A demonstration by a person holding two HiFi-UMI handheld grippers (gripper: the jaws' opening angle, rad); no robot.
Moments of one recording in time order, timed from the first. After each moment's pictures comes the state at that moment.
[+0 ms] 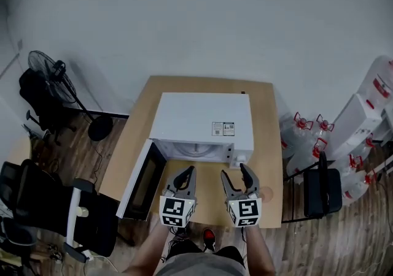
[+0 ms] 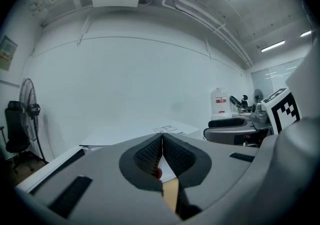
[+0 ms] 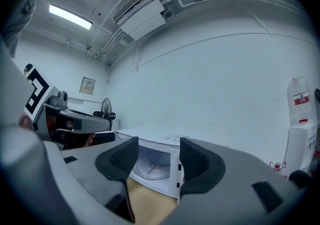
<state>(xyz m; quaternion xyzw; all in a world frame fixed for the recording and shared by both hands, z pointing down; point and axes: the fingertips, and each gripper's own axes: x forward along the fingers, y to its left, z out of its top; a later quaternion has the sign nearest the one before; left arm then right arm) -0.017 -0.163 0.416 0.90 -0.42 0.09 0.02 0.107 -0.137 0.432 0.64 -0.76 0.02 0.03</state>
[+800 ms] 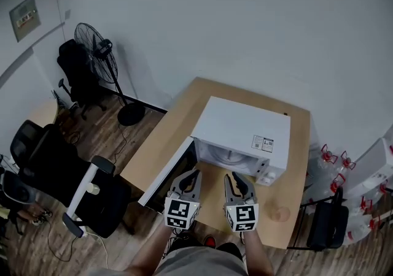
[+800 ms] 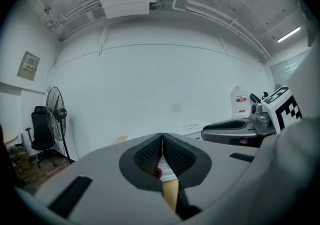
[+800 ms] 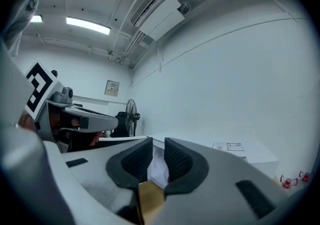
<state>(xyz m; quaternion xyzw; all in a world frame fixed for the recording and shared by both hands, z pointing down) -0.124 -0.160 0.405 0.85 -0.52 0.08 0.02 -0.019 -0.161 0.424 0.53 -0.84 0.00 0.04</state>
